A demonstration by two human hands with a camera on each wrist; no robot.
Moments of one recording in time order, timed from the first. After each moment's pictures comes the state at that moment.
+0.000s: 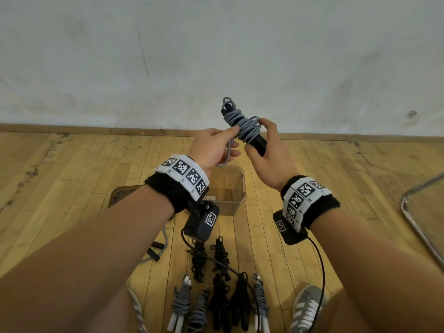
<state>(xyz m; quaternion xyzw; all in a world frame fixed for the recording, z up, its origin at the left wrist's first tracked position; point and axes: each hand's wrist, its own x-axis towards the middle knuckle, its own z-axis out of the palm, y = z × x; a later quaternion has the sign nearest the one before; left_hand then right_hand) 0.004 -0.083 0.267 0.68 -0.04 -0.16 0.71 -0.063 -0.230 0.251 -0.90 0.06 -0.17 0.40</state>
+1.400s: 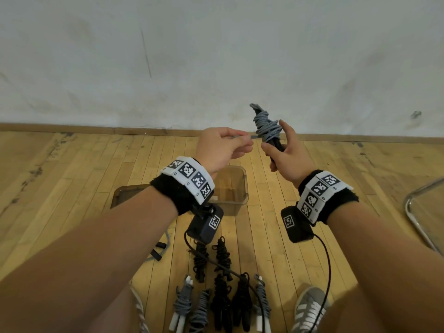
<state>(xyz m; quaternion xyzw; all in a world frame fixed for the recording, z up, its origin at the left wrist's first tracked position) -0.007 -0.083 0.270 0.67 -0.12 -0.16 0.72 -0.062 -0.261 0.252 -0.82 0.13 -0.13 0.54</state>
